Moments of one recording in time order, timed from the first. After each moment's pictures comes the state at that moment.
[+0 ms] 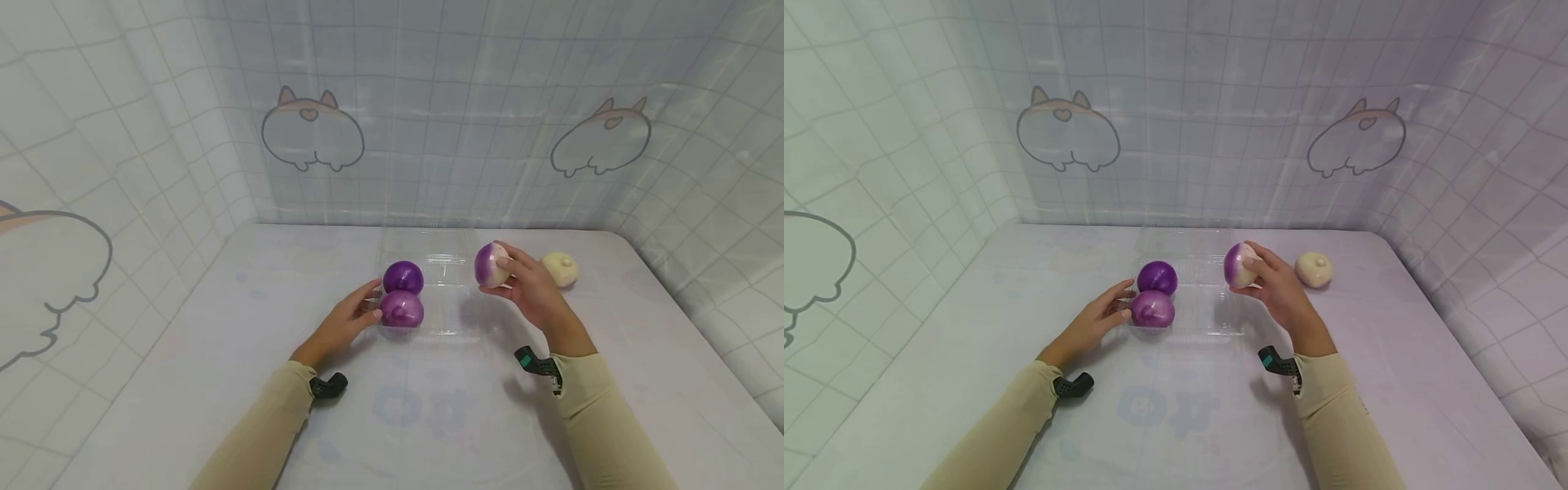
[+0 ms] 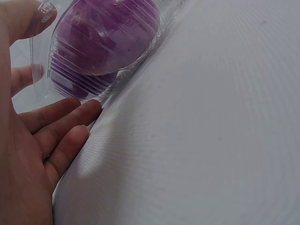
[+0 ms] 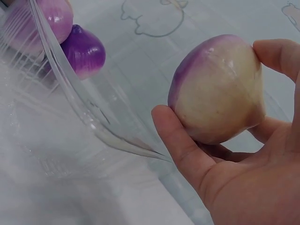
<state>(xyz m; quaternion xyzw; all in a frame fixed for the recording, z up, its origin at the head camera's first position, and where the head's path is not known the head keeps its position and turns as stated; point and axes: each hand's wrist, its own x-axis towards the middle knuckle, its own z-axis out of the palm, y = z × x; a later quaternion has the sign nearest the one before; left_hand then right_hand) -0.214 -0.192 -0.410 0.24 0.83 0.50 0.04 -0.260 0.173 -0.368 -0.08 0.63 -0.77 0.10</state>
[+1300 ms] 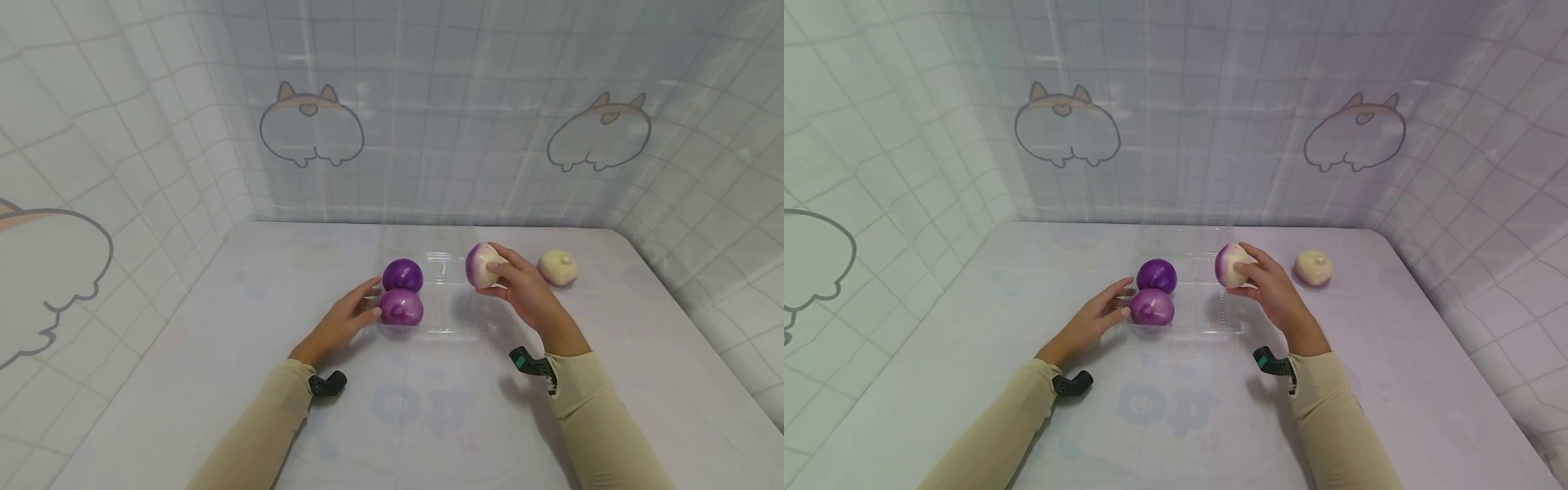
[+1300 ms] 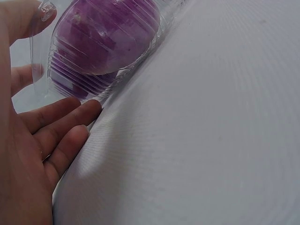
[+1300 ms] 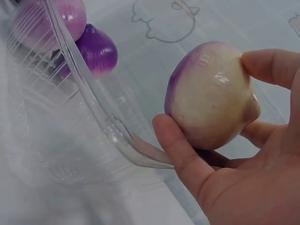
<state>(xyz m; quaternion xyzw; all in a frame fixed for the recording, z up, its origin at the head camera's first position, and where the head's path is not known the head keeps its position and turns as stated) -0.236 -0.205 -0.453 0.24 0.84 0.49 0.03 -0.253 0.158 -0.375 -0.09 0.66 -0.74 0.10</state>
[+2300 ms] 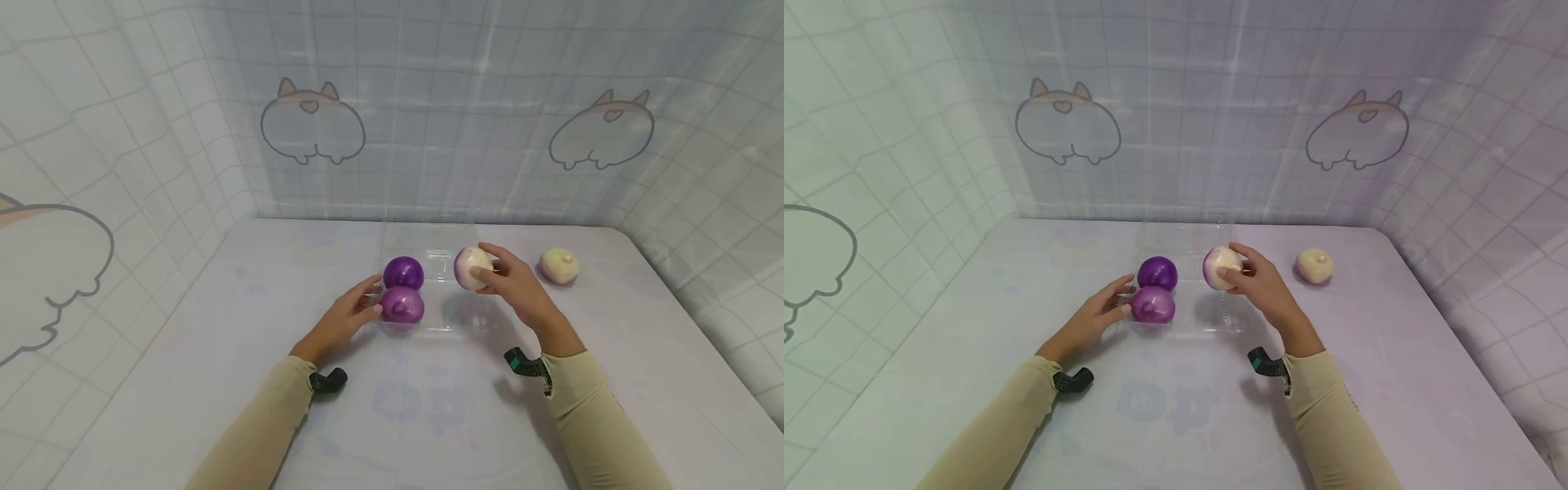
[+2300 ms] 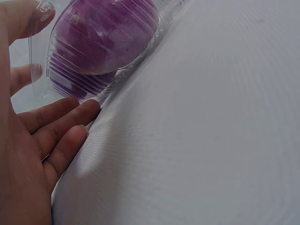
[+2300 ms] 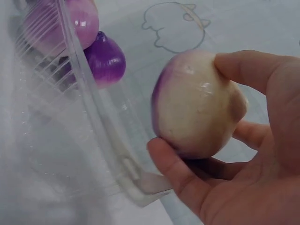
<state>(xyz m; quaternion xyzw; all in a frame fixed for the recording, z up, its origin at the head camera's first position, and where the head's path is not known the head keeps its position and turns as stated) -0.232 -0.201 -0.443 0.24 0.84 0.49 0.04 -0.249 0.147 -0.373 -0.13 0.77 -0.62 0.05</state>
